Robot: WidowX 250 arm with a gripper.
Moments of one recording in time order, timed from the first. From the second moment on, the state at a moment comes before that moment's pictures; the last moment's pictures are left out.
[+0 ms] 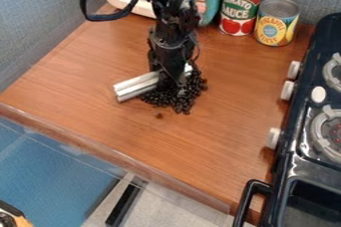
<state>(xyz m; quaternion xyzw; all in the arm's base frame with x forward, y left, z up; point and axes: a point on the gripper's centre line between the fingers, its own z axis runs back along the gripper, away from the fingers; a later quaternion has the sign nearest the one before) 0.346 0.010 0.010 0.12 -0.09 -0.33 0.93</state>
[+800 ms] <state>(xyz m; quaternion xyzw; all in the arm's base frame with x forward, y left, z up) 0.335 0.011 0.016 0.10 -0.09 -0.31 0.94</state>
